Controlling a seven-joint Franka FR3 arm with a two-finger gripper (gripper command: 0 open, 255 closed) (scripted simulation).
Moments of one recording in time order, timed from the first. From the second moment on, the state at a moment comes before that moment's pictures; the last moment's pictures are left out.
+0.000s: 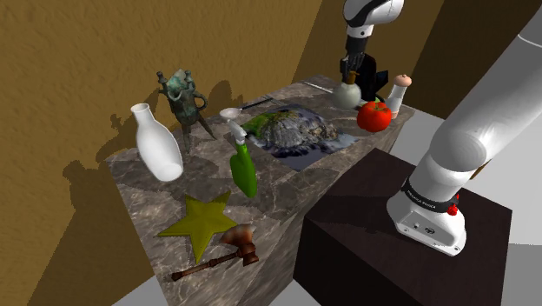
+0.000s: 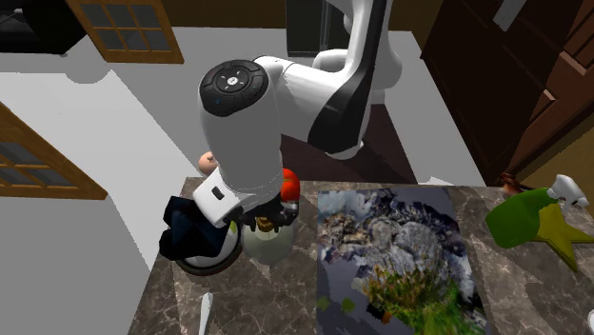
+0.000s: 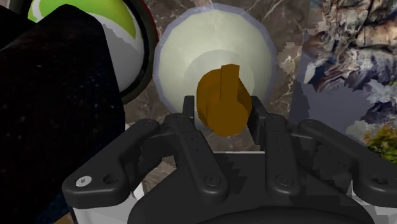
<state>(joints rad) -0.11 -0.10 -0.42 -2.22 -0.06 2.13 -0.40</state>
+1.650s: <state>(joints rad) -0.11 -0.18 -0.40 -1.96 -0.08 1.80 -0.39</state>
